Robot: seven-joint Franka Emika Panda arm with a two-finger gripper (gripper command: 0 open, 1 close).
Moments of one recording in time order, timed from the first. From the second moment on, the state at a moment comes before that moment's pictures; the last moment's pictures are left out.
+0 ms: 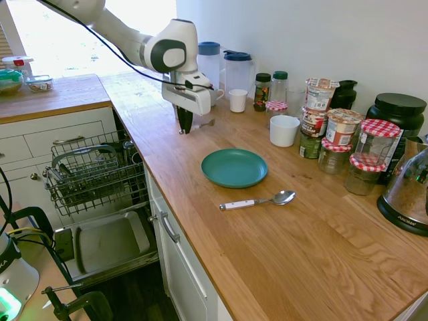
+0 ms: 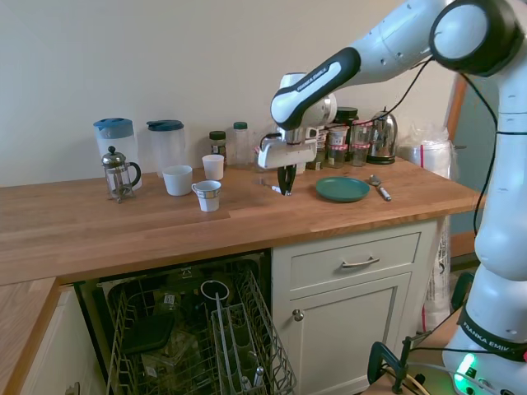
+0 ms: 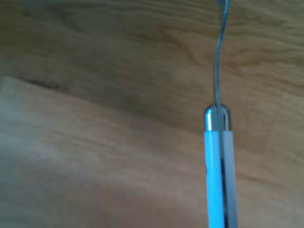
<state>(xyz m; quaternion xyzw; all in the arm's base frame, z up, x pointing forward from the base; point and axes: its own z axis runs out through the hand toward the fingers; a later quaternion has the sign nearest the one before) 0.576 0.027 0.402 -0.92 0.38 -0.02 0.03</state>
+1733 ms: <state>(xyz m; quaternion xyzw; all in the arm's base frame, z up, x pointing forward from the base) 0.388 0.325 0.299 -0.90 0.23 0.33 -0.19</state>
